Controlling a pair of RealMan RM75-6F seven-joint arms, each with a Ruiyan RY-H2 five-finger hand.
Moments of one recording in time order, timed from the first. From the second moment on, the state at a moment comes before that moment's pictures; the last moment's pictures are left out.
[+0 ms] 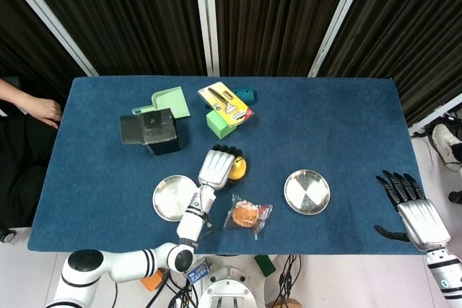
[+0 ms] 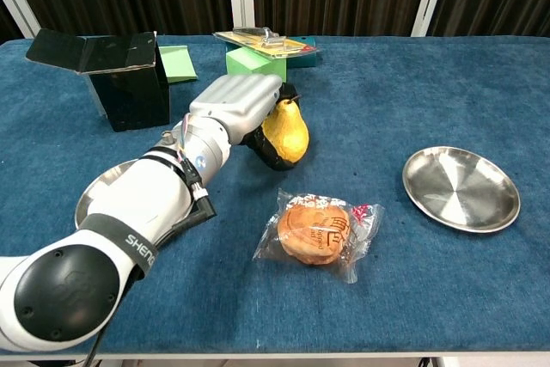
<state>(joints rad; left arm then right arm) -0.82 -2.16 -0.36 -1.11 1.09 1.08 0.62 0.13 -1.05 -0.07 -1.55 -1.67 1.42 0.06</state>
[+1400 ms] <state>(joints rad) -0.49 -1.60 0.03 -1.66 1.31 1.22 0.57 0.12 -1.08 -0.07 -1.58 -1.65 1.39 -0.05</state>
